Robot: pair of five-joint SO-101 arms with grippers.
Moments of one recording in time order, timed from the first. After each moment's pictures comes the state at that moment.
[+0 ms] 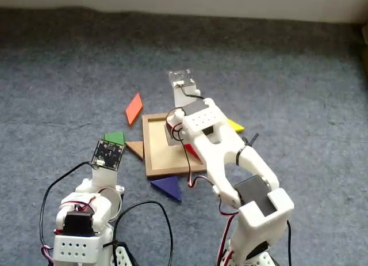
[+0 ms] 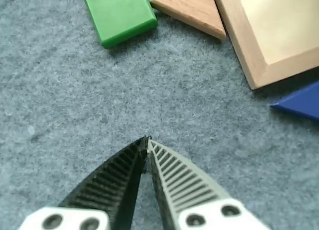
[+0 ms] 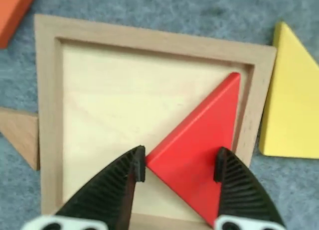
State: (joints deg) left arm -3.2 -102.4 96.0 76.1 -4.8; right arm -33.5 12.8 13.1 57.2 -9.4
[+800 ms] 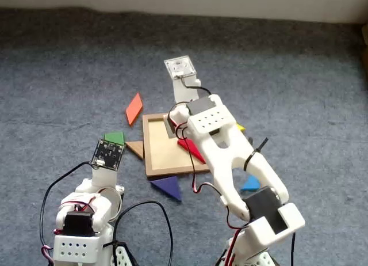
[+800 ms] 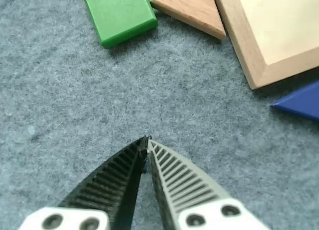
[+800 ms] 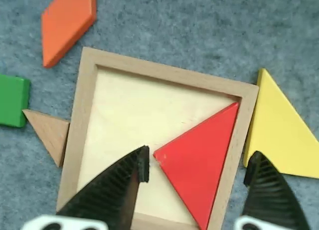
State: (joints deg) left arm -3.2 -102.4 96.0 76.1 -4.8; right arm -33.5 3.5 13.1 57.2 -4.4
